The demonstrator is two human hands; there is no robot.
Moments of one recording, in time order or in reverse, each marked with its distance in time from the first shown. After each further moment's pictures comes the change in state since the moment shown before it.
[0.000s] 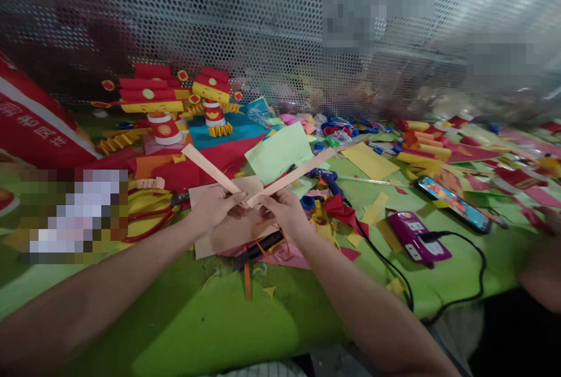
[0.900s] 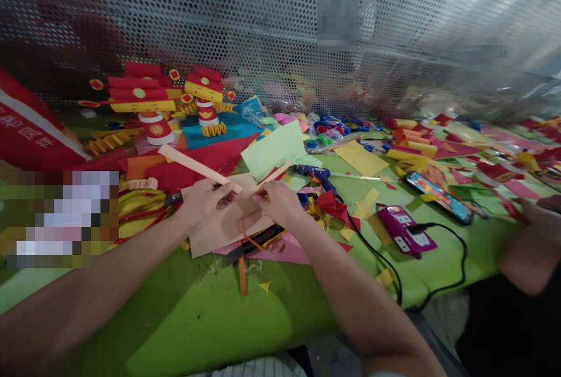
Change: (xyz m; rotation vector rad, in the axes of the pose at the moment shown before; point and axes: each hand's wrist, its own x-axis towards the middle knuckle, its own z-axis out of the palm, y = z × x) left_hand 0.011 -0.009 -0.012 0.047 0.125 0.126; right_hand 0.019 -0.014 -0.011 -1.290 -0.024 -0.323
